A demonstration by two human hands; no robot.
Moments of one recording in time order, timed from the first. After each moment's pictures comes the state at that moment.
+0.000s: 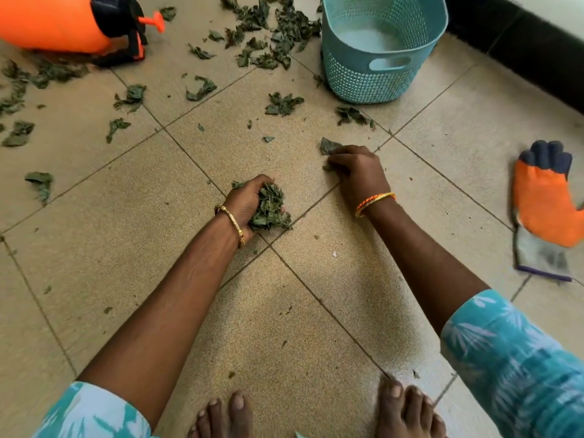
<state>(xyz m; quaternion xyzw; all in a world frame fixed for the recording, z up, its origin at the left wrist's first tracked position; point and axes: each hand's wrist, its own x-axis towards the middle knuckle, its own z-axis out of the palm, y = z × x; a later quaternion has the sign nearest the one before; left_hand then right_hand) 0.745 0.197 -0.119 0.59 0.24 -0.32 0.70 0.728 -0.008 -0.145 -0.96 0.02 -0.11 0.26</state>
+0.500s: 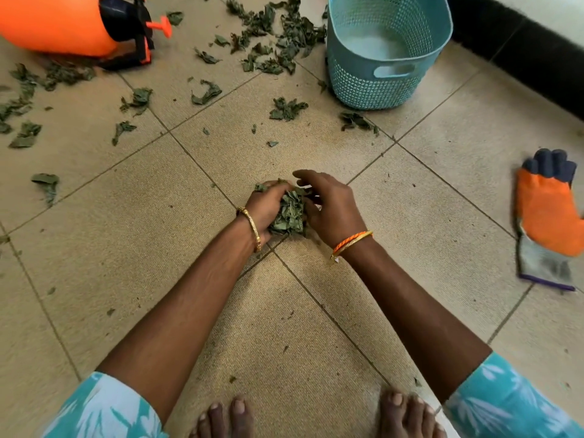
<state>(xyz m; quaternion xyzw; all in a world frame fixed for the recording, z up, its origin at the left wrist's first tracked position) 0.742 0.181 -0.125 0.61 0.18 -0.35 0.69 0.687 0.064 -0.109 -0.91 0.03 -0.07 0.41</state>
